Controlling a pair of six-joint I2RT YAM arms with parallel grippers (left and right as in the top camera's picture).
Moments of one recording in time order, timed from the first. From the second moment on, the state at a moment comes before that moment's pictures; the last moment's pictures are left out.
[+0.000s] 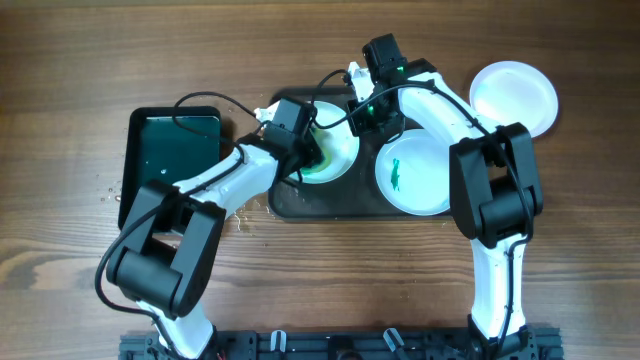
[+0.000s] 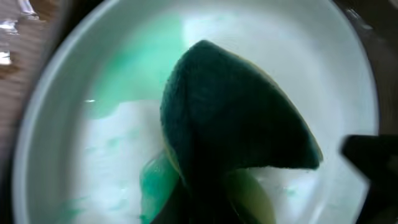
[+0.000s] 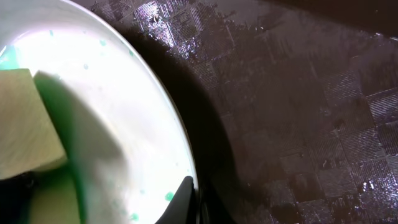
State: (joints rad) left arm -0.46 1.88 1.07 -0.27 -0.02 -0.90; right arm 0.35 2.25 1.70 -0.76 -0.30 0.02
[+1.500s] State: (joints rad) left arm 0.06 1.53 1.05 -0.71 -0.24 -0.89; right arm 0.84 1.84 1.70 -0.46 1.10 -0.99
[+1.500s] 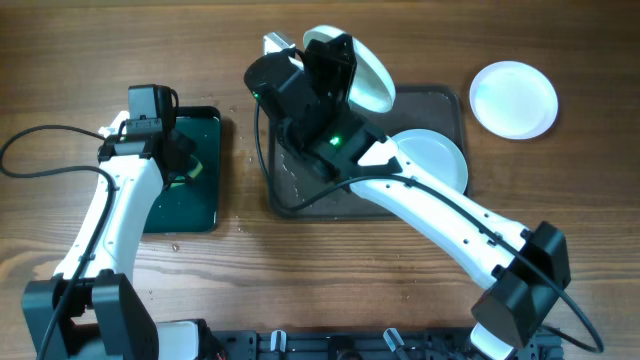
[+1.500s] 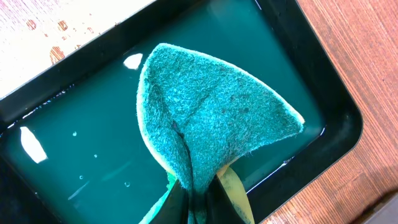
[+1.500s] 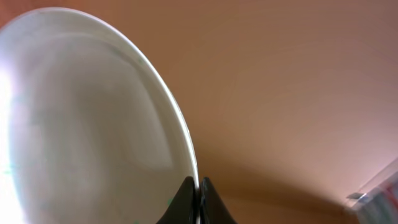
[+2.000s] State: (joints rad) left arm 0.06 1.53 1.05 -0.72 -0.22 -0.89; right arm -0.09 1.89 1.68 -0.60 -0.12 -0.01
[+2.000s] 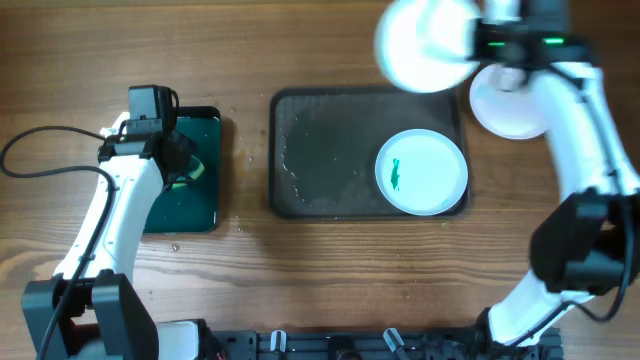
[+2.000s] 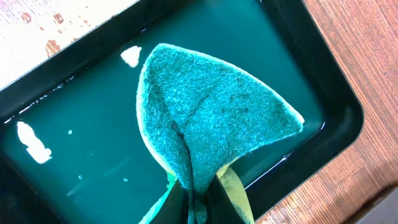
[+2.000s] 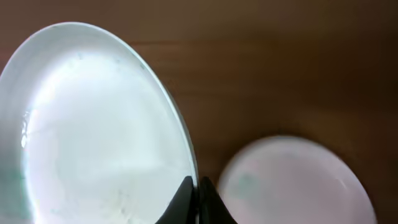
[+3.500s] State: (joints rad) left arm 0.06 1.53 1.05 -0.70 -0.21 -0.89; right arm 0.07 2.07 1.53 -0.94 -0.02 -0.41
